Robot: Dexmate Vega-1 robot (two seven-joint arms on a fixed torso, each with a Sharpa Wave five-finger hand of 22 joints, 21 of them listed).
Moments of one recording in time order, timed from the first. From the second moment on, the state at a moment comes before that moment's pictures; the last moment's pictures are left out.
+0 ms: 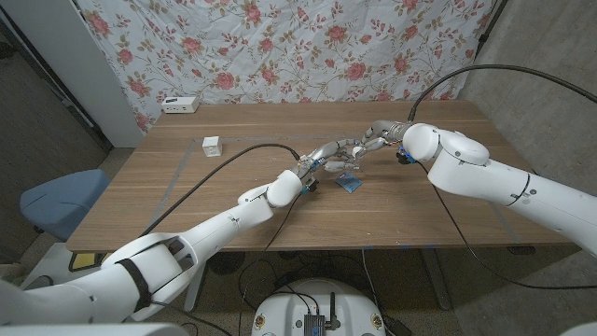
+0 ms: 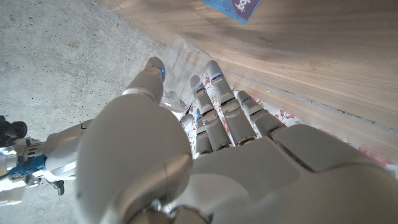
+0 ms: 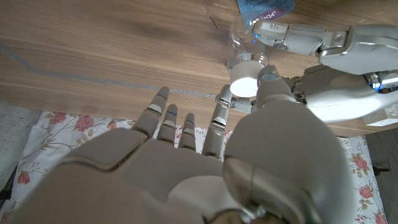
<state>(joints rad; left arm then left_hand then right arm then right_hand) 0.55 0.32 0.87 -1.10 0.21 -0.43 0.19 0.99 -0.02 0.48 -0.15 0.17 0.30 -0.05 0.19 0.17 0.87 -0.14 0.19 0.18 0.89 -0.12 0.17 0.16 0.27 -0.04 0.19 0.17 -0.52 -0.96 -0.85 -2.22 -0.28 -0.95 0.30 0.83 -0.01 0.29 -0.12 0.18 0.64 -0.08 0.34 0.27 0.10 0.06 0.20 0.19 0.12 0.13 0.22 0.20 0.30 0.12 0.19 0.17</state>
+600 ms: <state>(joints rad) 0.55 0.31 0.87 -1.08 0.21 -0.45 0.19 0.99 -0.01 0.48 -0.15 0.17 0.30 -0.05 0.19 0.17 0.87 -0.13 0.19 0.18 0.89 -0.12 0.17 0.16 0.27 -0.04 0.19 0.17 -0.53 -0.95 -0.87 -2.24 -0.31 -0.98 0.26 0.88 0.01 0.31 -0.15 0.18 0.71 -0.11 0.38 0.28 0.15 0.04 0.21 0.19 0.15 0.11 0.22 0.20 0.32 0.11 0.20 0.17</state>
